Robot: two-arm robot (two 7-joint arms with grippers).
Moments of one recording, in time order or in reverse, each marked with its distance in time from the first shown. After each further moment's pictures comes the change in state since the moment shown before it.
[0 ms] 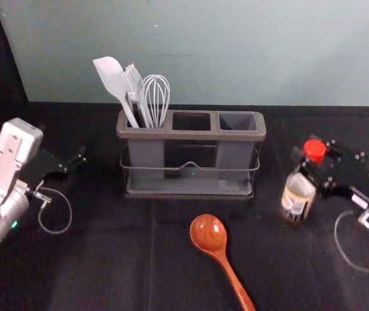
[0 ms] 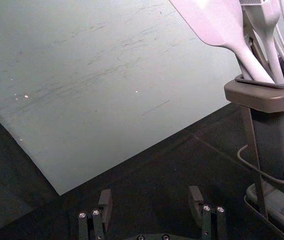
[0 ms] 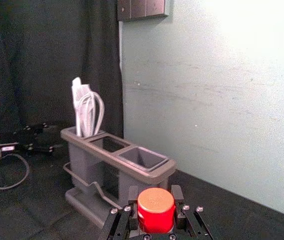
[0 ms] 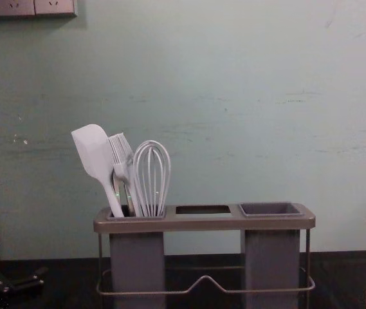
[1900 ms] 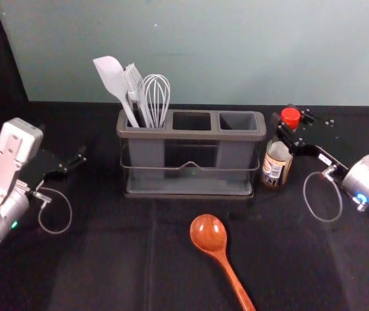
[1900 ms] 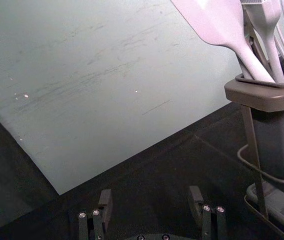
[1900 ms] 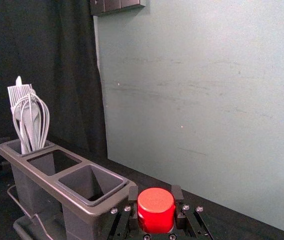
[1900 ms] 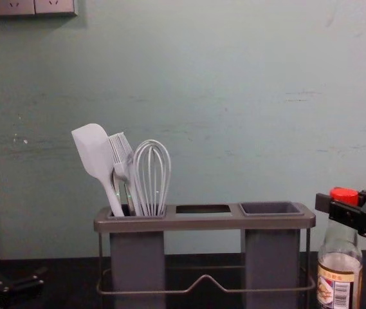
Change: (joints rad) left arm 0.000 0.000 0.000 0.000 0.000 0.000 0.000; right arm 0.323 -0.154 -0.117 0.359 -0.046 -0.012 0.013
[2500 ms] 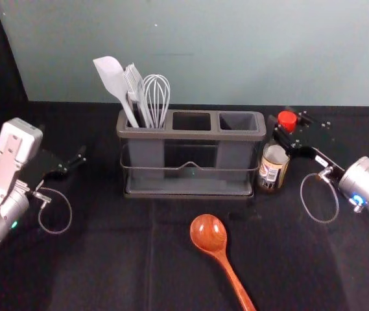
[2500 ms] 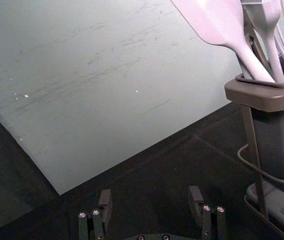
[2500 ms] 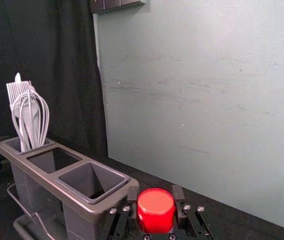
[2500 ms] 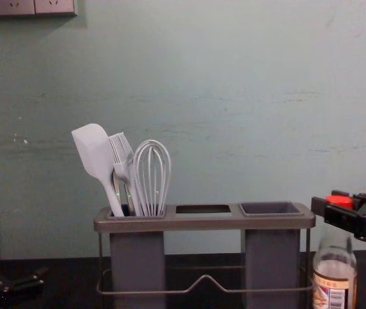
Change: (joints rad) left arm 0.000 0.000 0.000 0.000 0.000 0.000 0.000; right arm 0.004 -0.013 -0.003 0.016 -0.009 -0.005 0.000
